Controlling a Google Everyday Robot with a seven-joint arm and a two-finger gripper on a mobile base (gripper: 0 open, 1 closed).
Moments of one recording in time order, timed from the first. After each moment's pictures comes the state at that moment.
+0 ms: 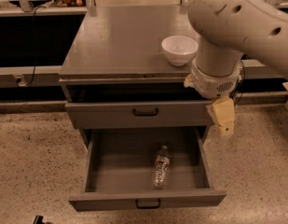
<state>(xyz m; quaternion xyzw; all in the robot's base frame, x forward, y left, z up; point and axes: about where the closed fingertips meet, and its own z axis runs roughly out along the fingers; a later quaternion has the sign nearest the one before) 0.486 -0.160 0.855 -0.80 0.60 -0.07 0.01</state>
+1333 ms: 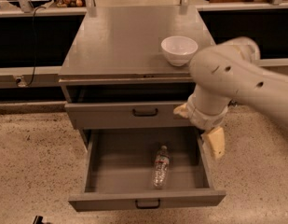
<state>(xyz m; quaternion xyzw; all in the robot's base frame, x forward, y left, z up) 0.492 -0.159 0.752 -0.86 0.51 -0.06 0.04</state>
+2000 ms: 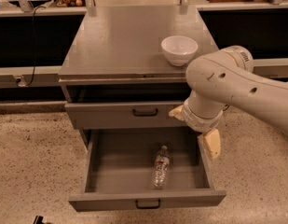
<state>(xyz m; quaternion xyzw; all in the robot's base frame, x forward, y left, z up) 0.496 -0.150 0.736 -0.88 0.48 -0.06 0.05</state>
